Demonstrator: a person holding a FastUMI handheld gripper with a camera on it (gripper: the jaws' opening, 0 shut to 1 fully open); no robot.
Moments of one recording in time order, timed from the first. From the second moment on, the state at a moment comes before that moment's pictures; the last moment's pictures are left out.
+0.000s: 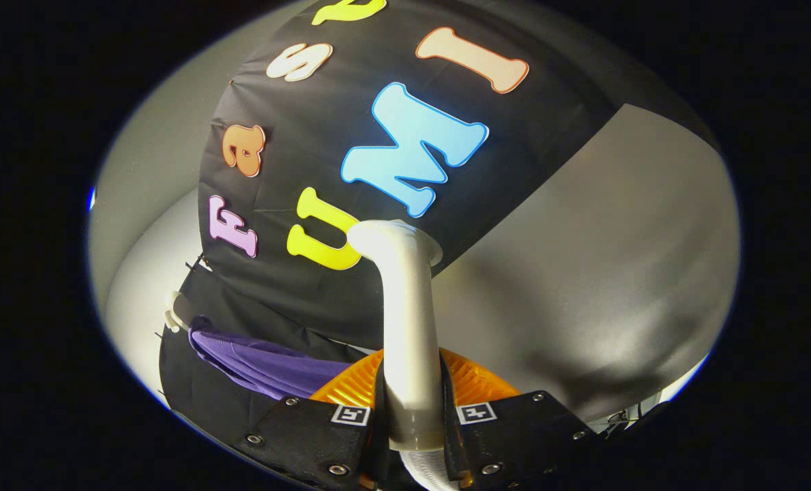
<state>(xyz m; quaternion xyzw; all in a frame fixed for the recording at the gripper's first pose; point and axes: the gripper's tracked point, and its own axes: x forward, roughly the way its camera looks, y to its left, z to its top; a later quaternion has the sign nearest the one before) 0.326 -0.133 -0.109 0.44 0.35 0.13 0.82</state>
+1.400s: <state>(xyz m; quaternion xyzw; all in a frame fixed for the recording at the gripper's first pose) 0.143 0.078 0.062 0.16 0.09 0.05 0.98</state>
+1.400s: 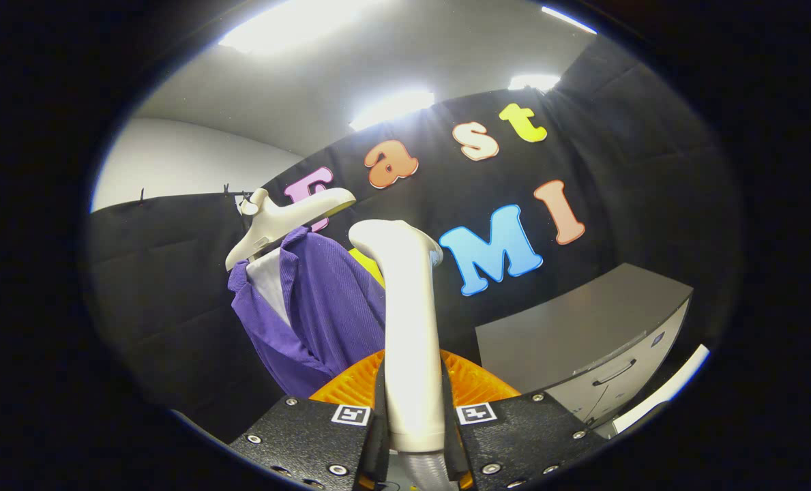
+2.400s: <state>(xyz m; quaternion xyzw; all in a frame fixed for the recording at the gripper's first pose) 0.182 0.202 0.094 -0.14 -0.12 -0.01 0.98</state>
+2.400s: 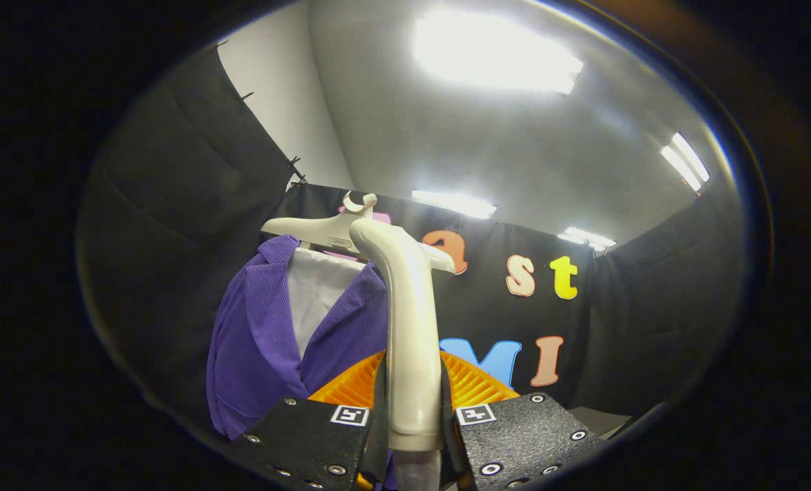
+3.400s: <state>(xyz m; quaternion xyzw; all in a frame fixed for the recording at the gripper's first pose) 0.193 0.178 -0.014 -0.20 -0.07 -0.03 0.98</state>
